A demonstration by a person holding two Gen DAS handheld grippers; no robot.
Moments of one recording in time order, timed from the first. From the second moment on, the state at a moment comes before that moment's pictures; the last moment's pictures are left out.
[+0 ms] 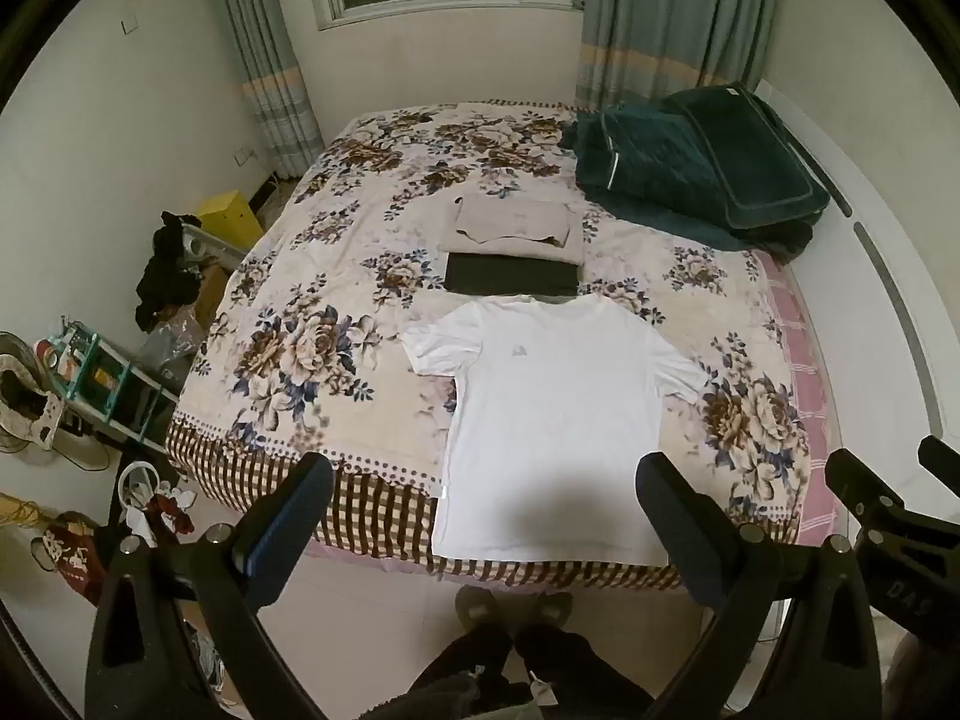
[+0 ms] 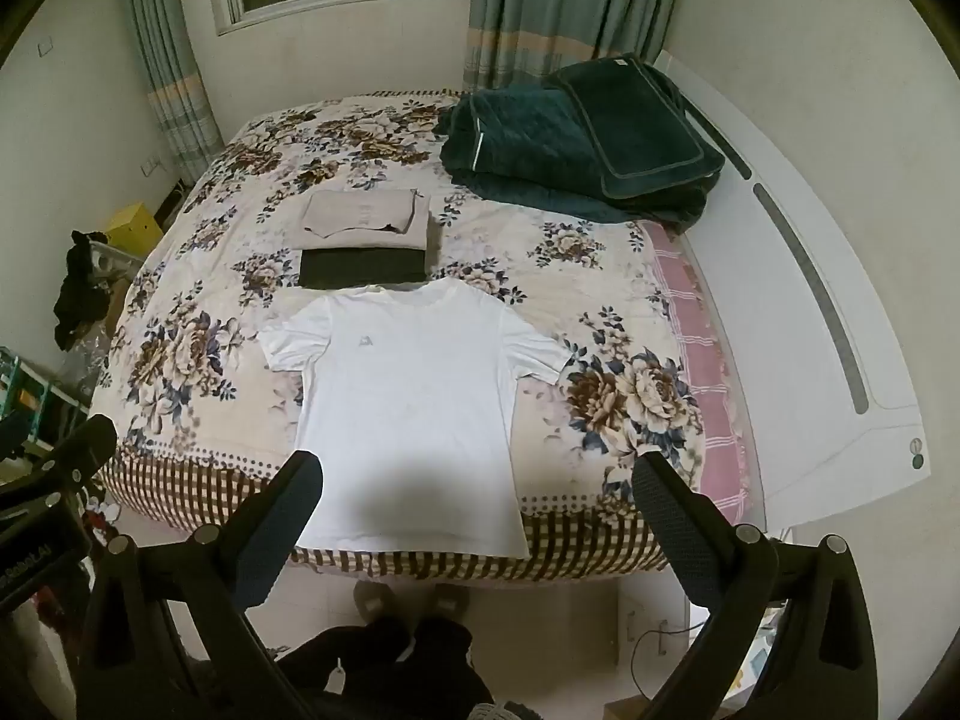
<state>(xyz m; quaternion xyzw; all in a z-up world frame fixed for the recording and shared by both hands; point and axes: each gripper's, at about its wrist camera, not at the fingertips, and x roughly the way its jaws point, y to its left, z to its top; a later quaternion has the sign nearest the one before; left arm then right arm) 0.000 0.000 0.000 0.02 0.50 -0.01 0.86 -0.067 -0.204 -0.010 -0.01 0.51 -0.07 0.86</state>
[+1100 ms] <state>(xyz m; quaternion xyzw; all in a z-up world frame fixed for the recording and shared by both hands) 0.012 -0.007 0.007 0.02 0.50 -0.02 0.87 -0.058 -0.206 -0.009 -0.01 0.51 -0.07 0.86</state>
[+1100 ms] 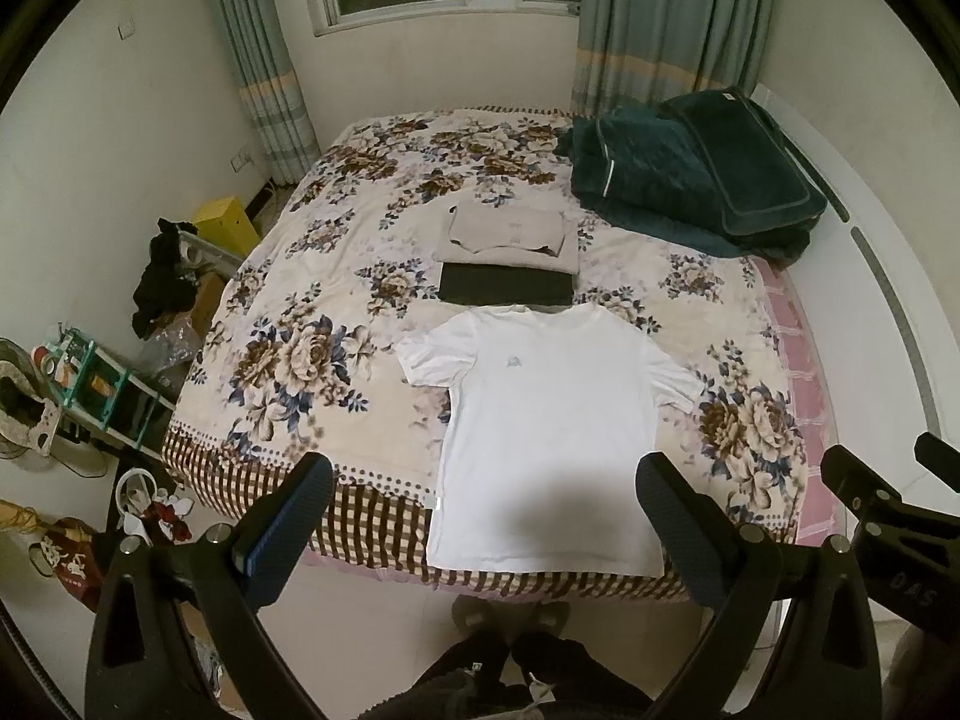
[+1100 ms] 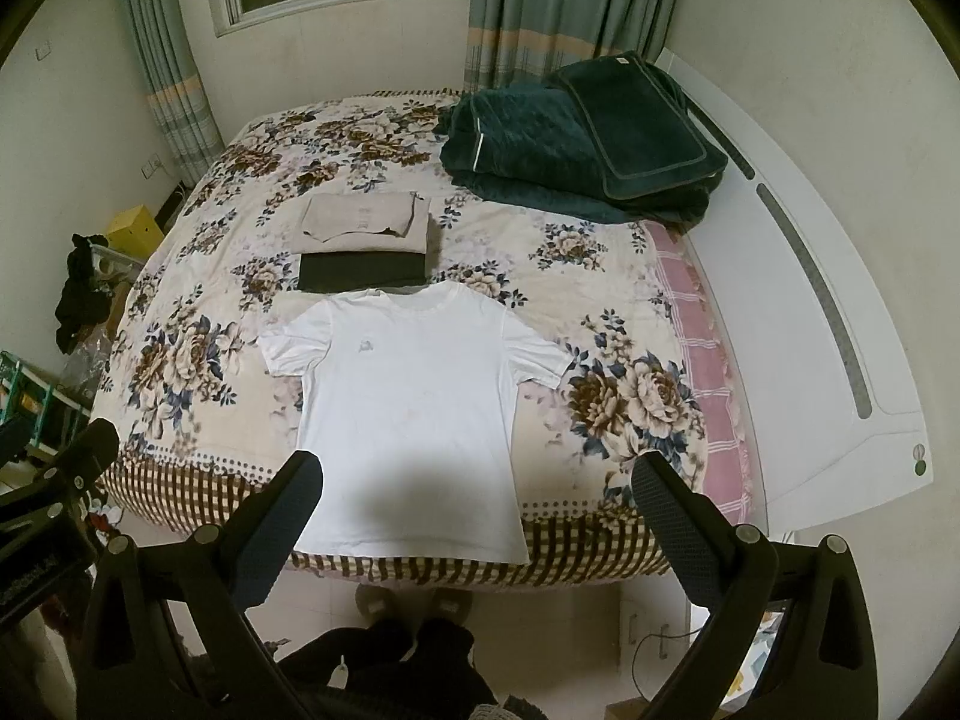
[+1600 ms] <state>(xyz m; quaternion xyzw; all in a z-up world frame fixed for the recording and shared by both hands) 0.020 -0.011 0.013 0.02 0.49 -0.02 0.87 -0.053 -0.207 -0.005 0.00 0.51 -0.07 0.86</state>
